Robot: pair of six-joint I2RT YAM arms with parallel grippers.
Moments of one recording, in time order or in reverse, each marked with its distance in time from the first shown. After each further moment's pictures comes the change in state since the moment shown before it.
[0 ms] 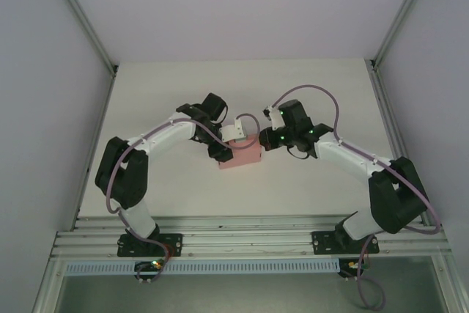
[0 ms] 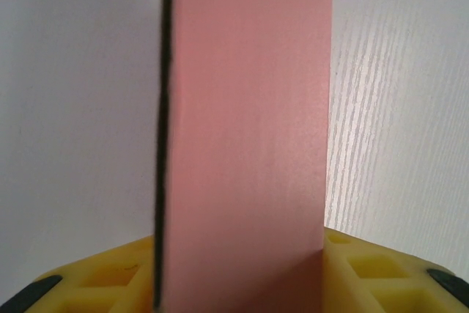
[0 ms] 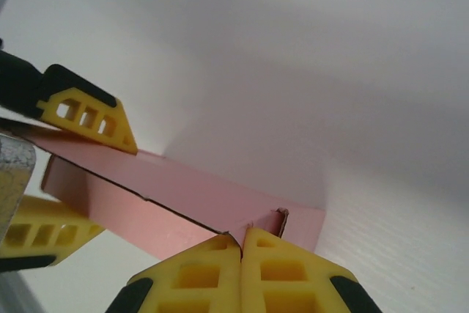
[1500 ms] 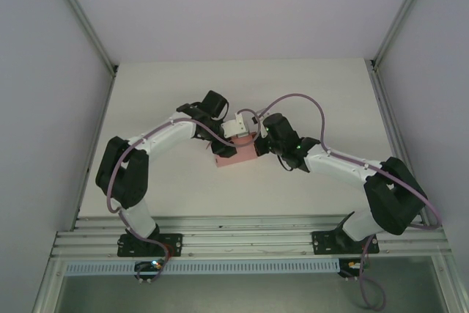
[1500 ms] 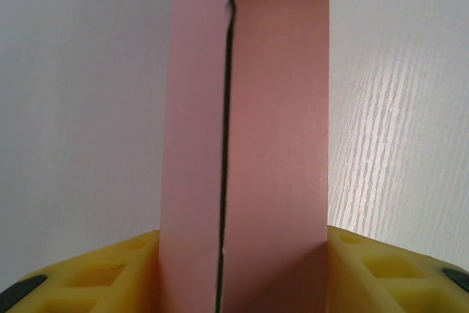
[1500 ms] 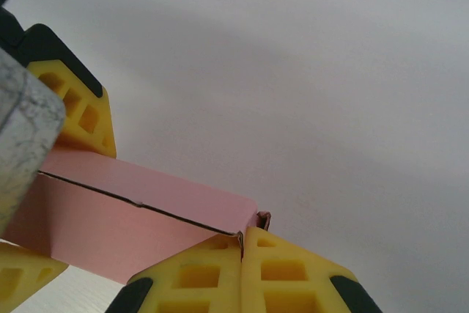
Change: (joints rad) left arm 0.001 0.002 0.001 0.097 -0.005 -0.040; right arm 0.156 0.014 -0.080 0.208 0.353 -0.095
